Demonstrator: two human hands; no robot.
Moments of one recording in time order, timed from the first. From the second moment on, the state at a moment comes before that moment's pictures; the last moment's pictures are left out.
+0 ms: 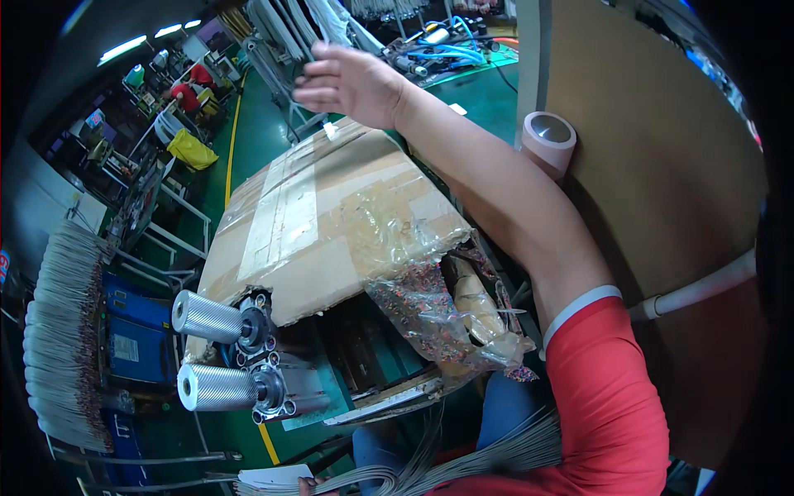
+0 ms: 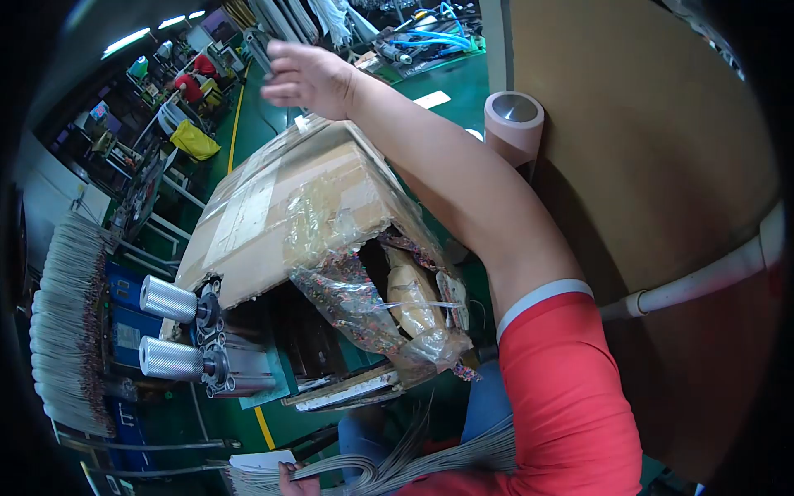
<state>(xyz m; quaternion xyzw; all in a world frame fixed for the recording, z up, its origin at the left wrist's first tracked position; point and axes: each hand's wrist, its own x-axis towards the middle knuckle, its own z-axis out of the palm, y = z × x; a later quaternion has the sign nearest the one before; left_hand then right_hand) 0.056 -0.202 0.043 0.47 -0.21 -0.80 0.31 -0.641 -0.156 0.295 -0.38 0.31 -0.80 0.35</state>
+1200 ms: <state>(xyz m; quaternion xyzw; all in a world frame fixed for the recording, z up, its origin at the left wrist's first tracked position) 0.038 -0.194 0.040 0.37 -0.25 -0.85 0.30 -0.600 -0.232 0.354 -0.43 0.90 -0.02 0.11</state>
